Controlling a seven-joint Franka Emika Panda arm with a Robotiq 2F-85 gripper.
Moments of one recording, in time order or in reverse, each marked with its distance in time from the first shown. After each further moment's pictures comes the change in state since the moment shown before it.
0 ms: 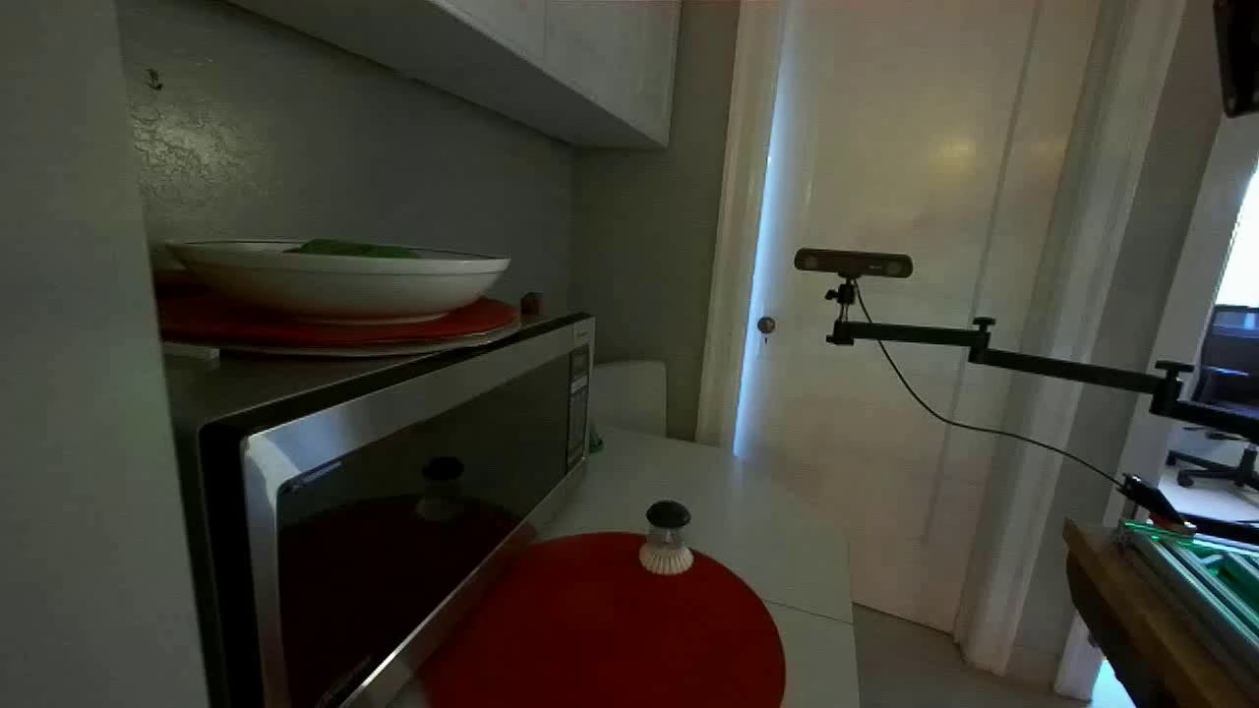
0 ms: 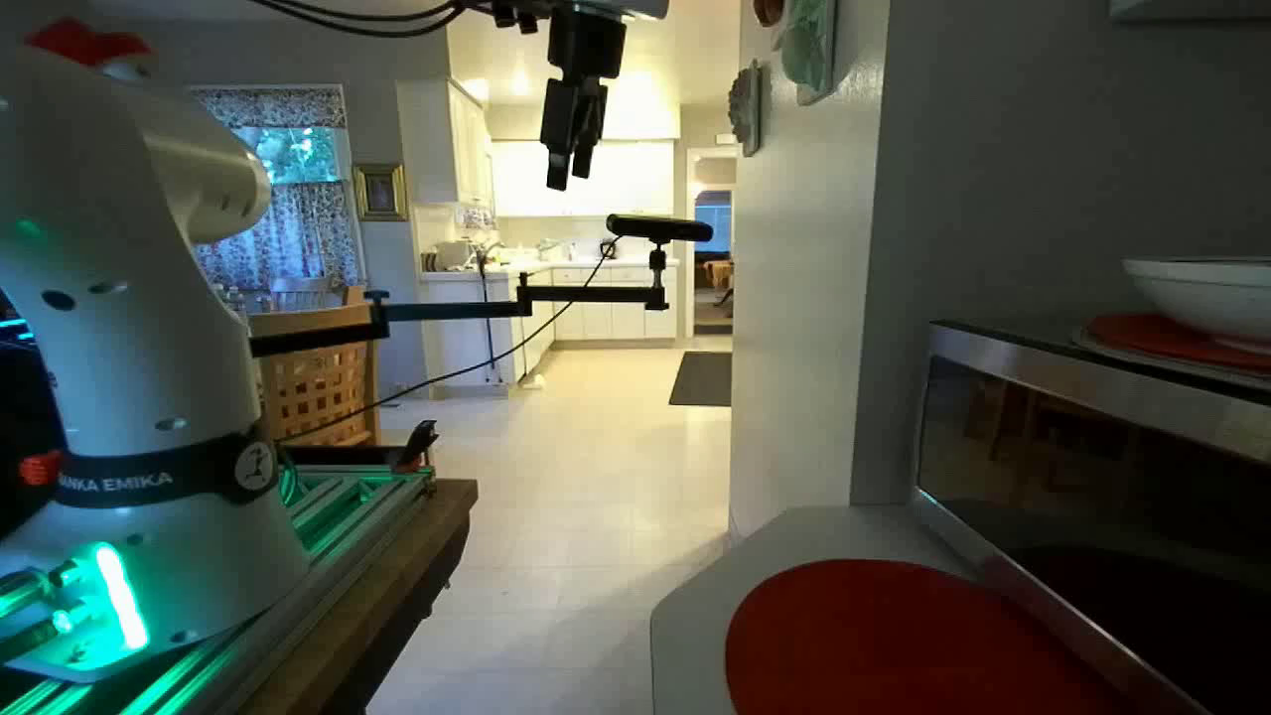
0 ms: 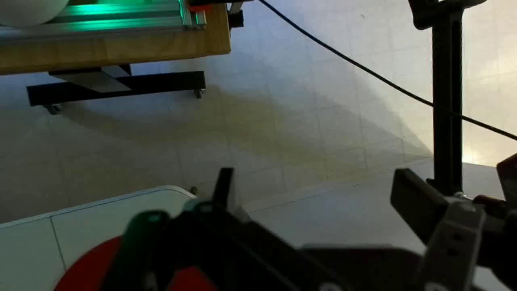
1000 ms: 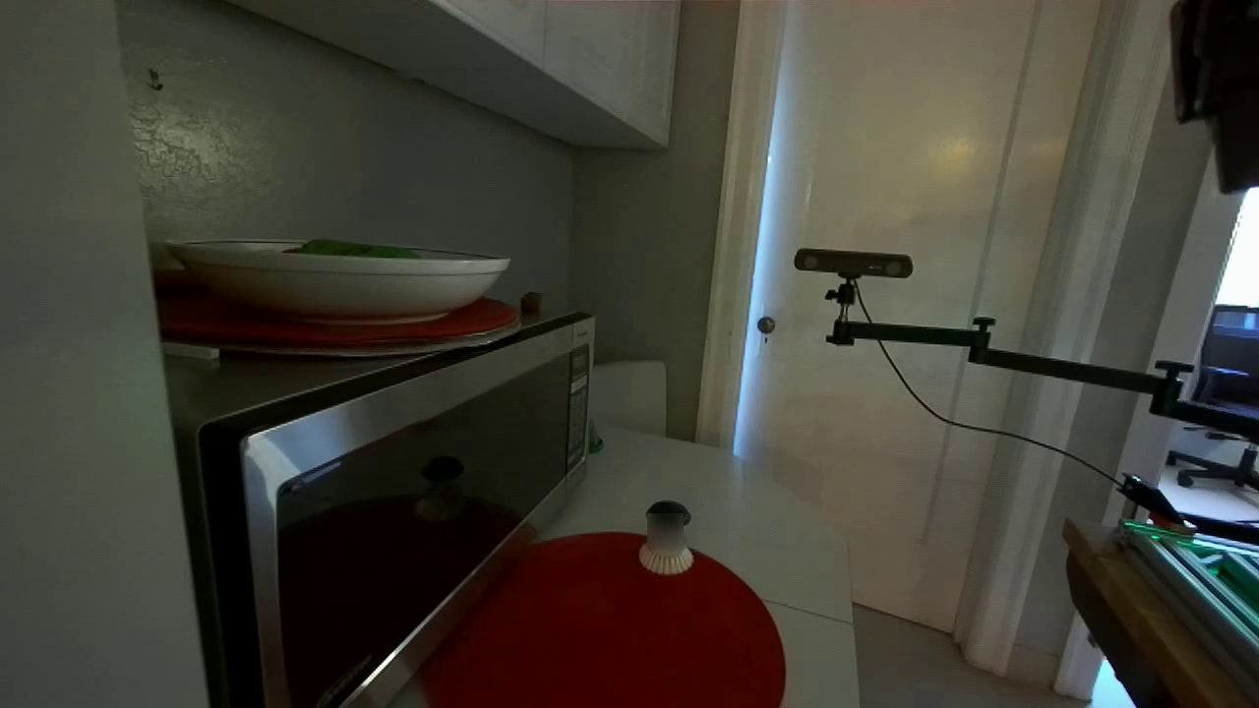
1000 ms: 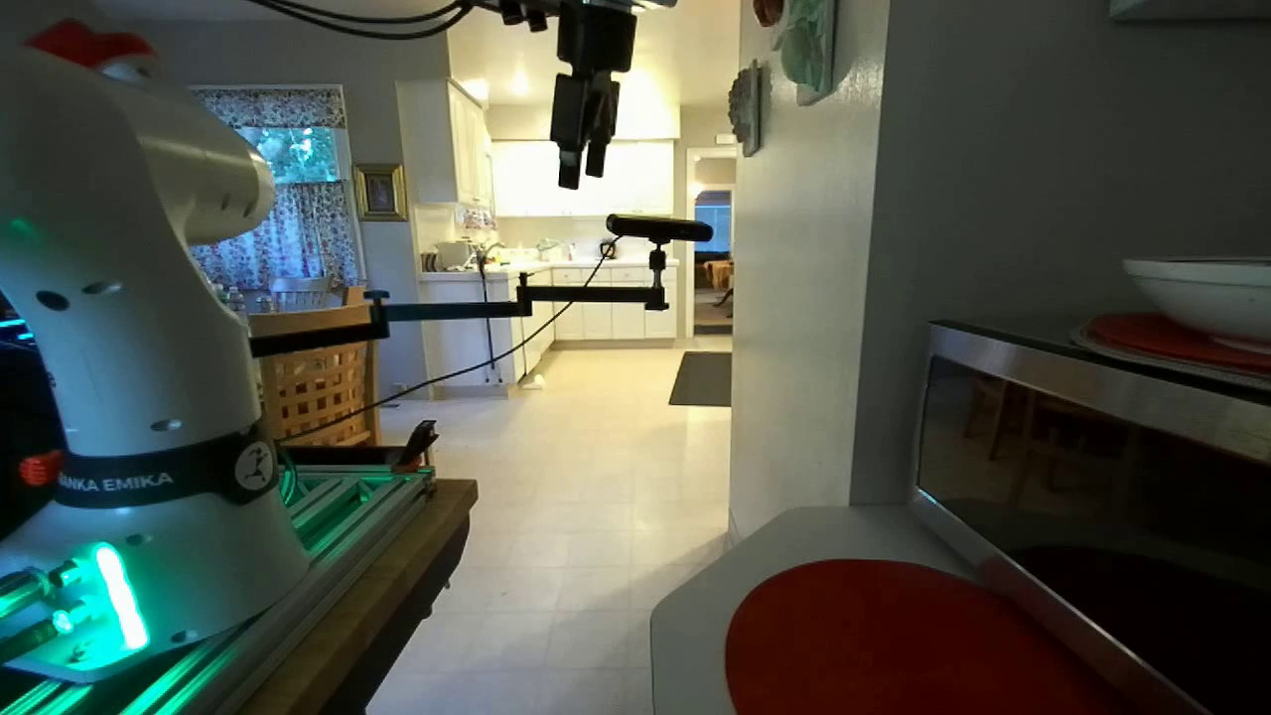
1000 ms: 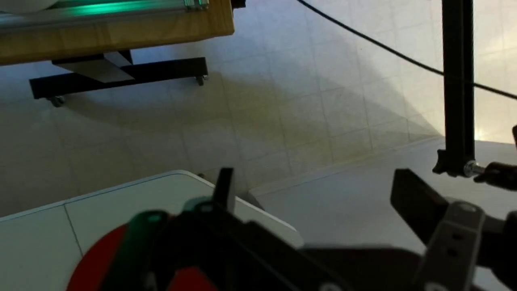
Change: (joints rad) arm -0.048 -0.001 0.000 -0.002 -0.017 0.027 0.000
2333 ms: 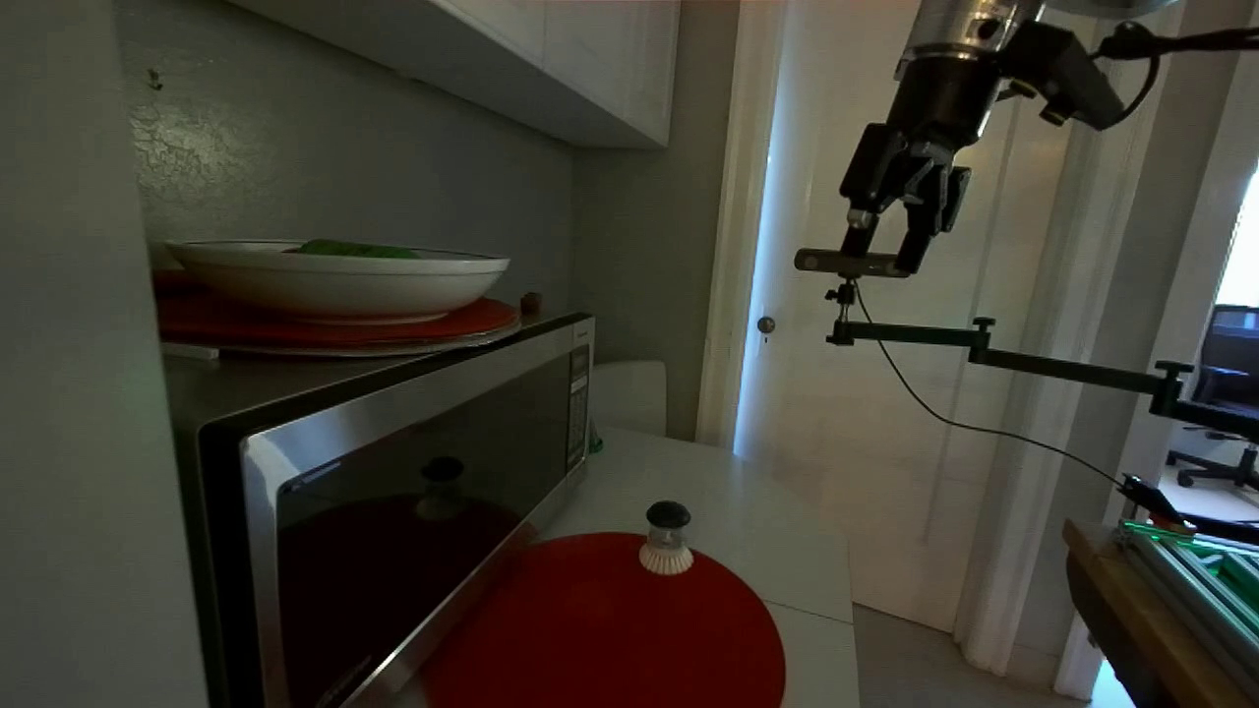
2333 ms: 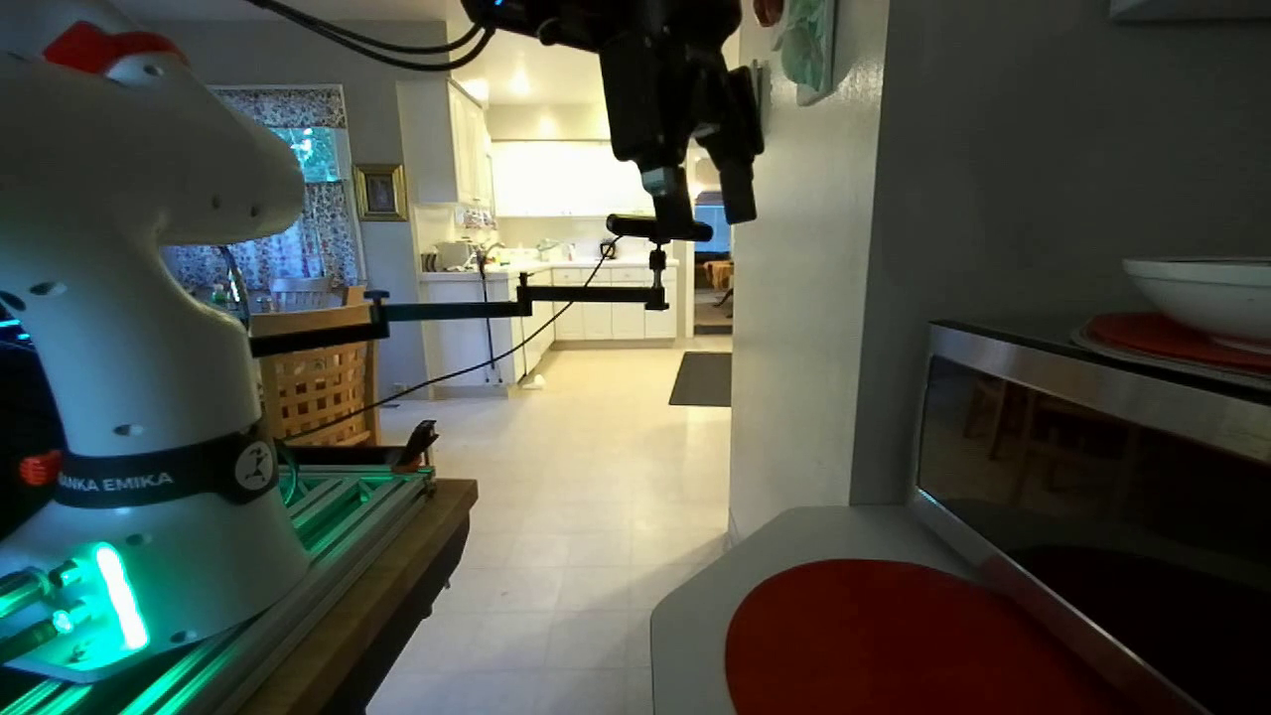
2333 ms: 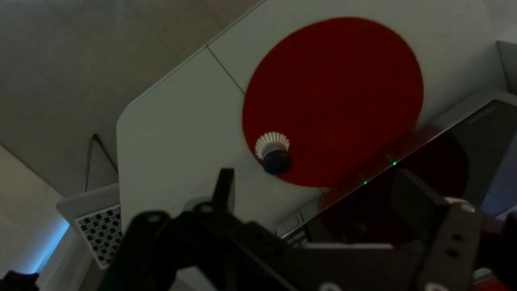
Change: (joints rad) arm -0.358 0.023 -0.122 -0.195 -0.360 0.498 0.031
